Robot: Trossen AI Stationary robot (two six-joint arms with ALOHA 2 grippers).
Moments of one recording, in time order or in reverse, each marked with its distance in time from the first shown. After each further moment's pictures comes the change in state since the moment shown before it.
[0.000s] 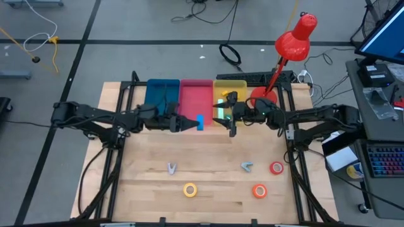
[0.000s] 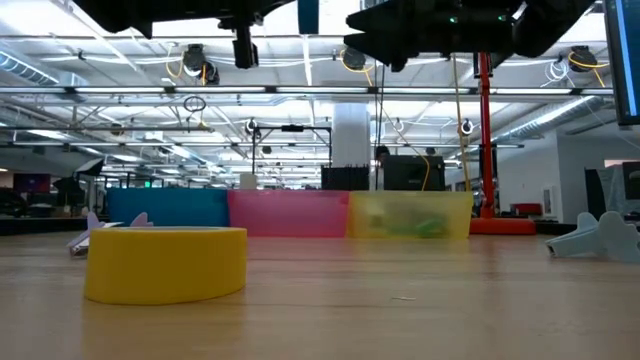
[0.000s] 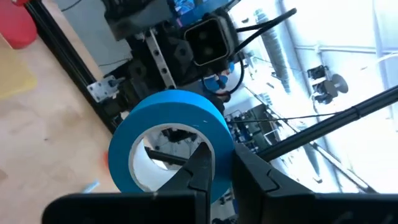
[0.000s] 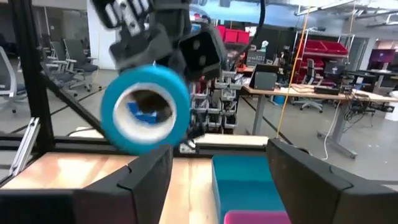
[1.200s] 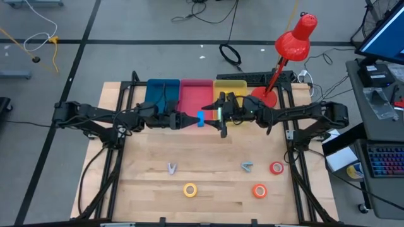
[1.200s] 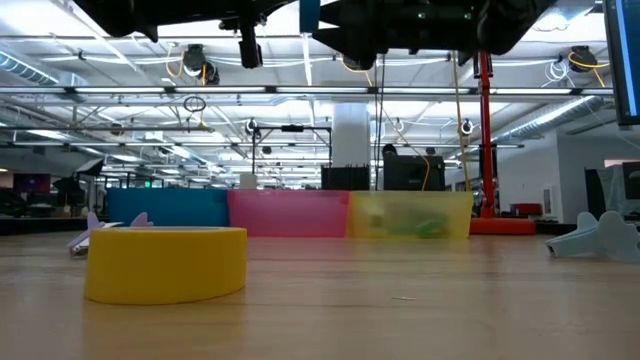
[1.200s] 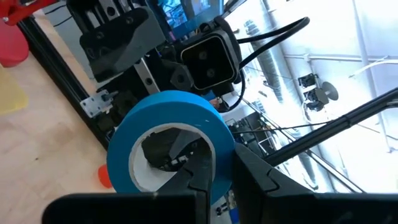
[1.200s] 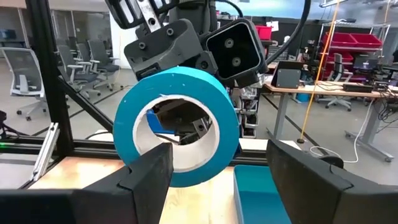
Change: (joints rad) left arm 0.022 0.031 0.000 0.069 0.005 0.009; right arm 0.014 0.168 0.169 -0.006 -0.068 0.036
